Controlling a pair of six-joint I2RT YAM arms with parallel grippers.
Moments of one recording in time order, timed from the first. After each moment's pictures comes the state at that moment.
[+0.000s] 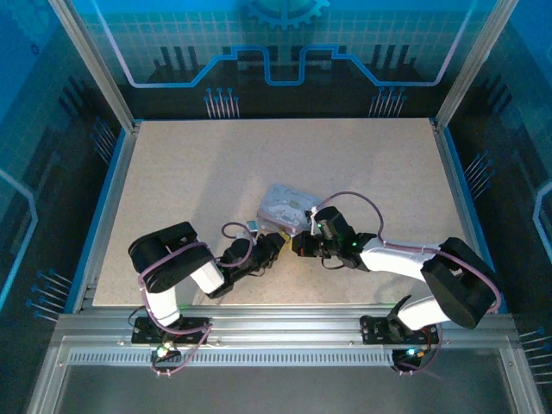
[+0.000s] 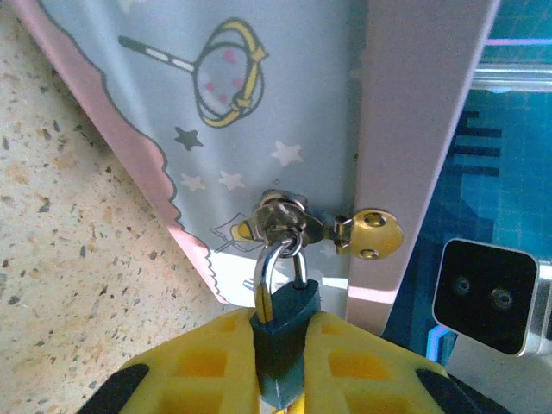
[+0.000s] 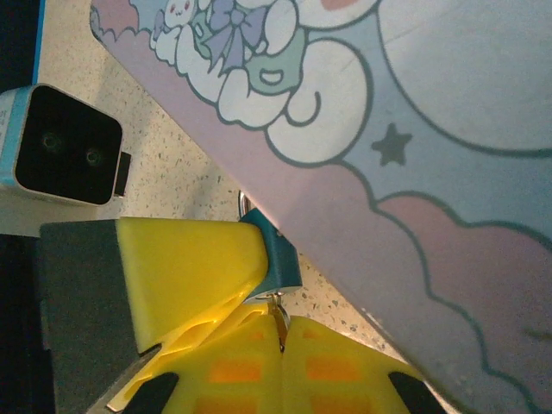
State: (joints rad) left arm -0.85 1.82 0.31 1.24 -0.06 -1.59; right arm 0.73 1.42 0.56 0.12 -0.28 0.80
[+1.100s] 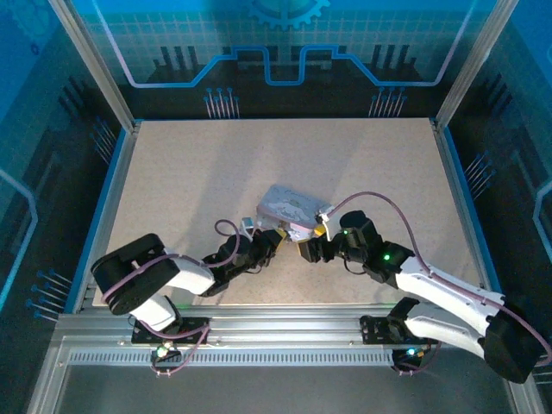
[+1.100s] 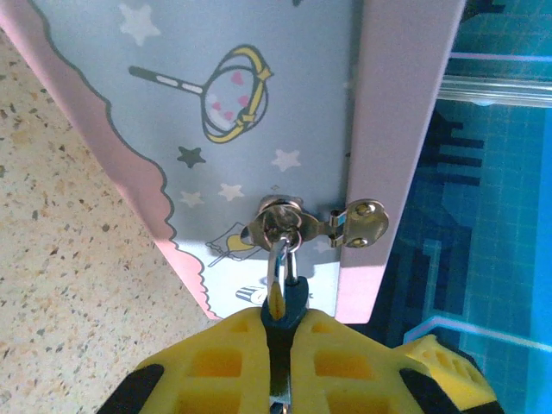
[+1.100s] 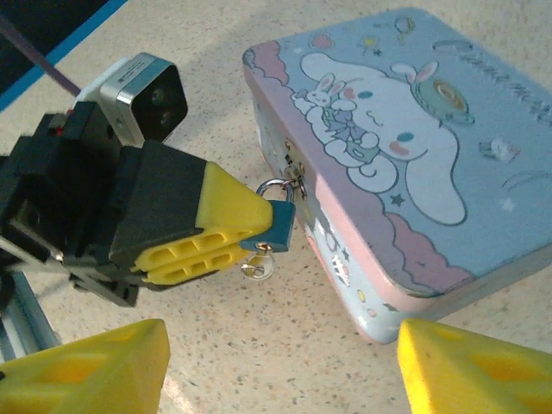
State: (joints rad) left arm -0.85 1.55 0.31 0.95 -0.07 -1.64; right arm 0.73 0.97 0.52 -0.12 -0.15 0.20
